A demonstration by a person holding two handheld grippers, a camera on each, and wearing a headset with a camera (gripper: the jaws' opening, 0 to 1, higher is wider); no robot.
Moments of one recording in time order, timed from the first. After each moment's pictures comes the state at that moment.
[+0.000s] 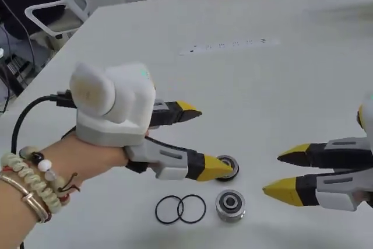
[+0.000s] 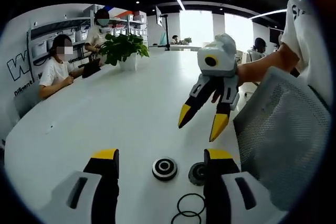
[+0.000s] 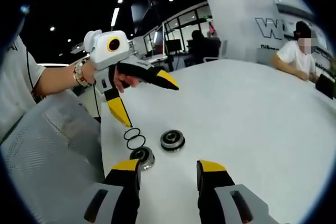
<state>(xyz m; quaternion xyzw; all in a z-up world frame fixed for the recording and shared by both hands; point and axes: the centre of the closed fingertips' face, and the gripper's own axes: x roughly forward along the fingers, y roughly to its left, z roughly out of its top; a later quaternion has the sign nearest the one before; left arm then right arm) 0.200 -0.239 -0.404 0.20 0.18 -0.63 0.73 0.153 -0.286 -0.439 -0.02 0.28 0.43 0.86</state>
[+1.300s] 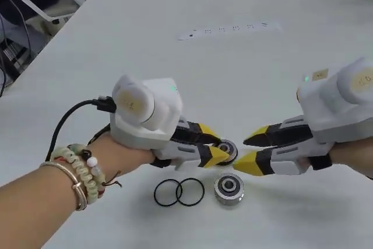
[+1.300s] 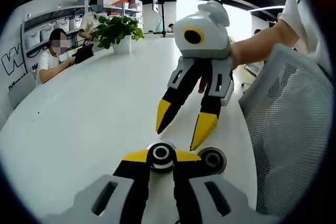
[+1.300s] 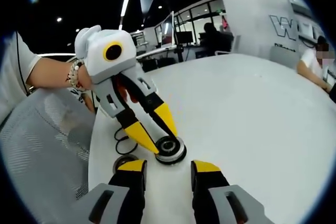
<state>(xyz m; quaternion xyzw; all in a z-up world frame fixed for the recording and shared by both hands) 0.203 -0.247 -0.459 0.21 0.22 -0.63 0.71 0.185 -0.254 -0.468 -0.05 0.30 0.47 0.83</state>
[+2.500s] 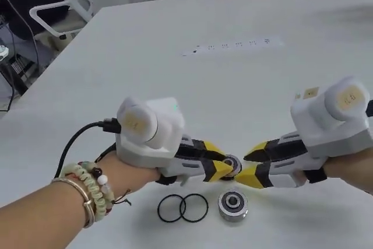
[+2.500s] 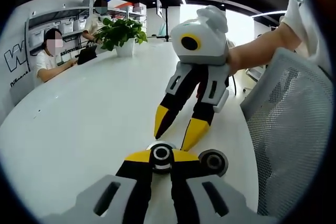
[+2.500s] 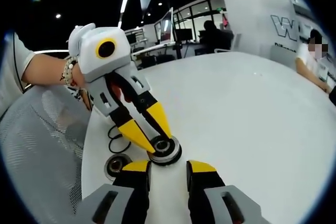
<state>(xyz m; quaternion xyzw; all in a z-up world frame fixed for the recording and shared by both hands) 0.200 -0.246 -0.459 0.20 0.21 -0.63 0.72 0.194 -0.256 -0.476 -0.07 0.30 0.46 0.83</state>
